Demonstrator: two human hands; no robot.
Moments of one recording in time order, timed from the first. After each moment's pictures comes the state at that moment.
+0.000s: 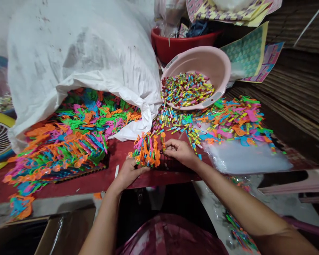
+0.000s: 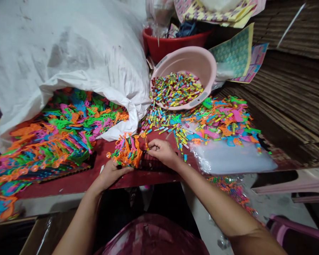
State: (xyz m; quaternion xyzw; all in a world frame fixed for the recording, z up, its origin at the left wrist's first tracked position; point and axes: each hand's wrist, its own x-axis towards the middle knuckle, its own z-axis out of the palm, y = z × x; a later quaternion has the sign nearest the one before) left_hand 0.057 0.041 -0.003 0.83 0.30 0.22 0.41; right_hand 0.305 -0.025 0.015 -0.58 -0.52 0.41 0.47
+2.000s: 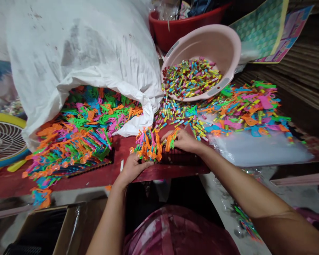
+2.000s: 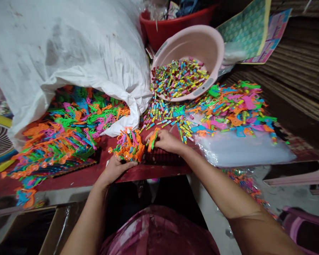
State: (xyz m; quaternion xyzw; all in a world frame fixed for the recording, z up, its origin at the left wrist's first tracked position) left_hand 0.057 0.038 -0.002 0.81 0.33 0.21 0.44; right_hand 0.321 -0.002 0.019 -0.48 -0.62 0.45 0.43
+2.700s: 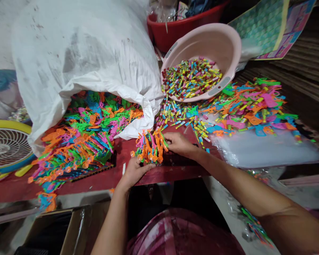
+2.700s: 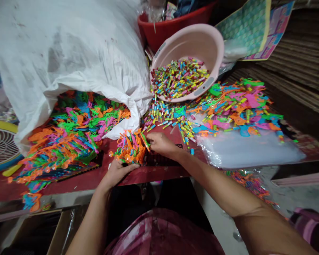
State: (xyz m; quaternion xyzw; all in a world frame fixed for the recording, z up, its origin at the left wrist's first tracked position) left_hand 0.059 0.037 -0.002 0.79 0.34 0.21 0.47; right_hand 0.303 0.009 0.014 -0.56 -0.66 0.31 0.39
